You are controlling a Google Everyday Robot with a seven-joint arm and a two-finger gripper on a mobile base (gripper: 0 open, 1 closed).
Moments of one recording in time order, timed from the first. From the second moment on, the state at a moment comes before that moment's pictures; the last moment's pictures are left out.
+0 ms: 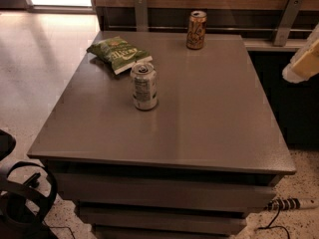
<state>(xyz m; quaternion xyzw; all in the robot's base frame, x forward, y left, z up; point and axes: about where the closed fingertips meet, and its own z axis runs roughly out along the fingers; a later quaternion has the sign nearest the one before) 0.456 -0.229 1.078 -0.50 0.79 -0.10 0.35</state>
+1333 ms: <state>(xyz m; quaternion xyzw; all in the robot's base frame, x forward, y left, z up) 0.545 -0.220 1.062 -0.46 0.78 -0.05 0.41</state>
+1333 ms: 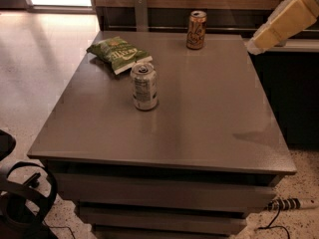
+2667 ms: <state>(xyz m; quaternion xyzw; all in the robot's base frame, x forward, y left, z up) 0.683 -0.201 0.985 -0.35 0.79 0.05 0.51</state>
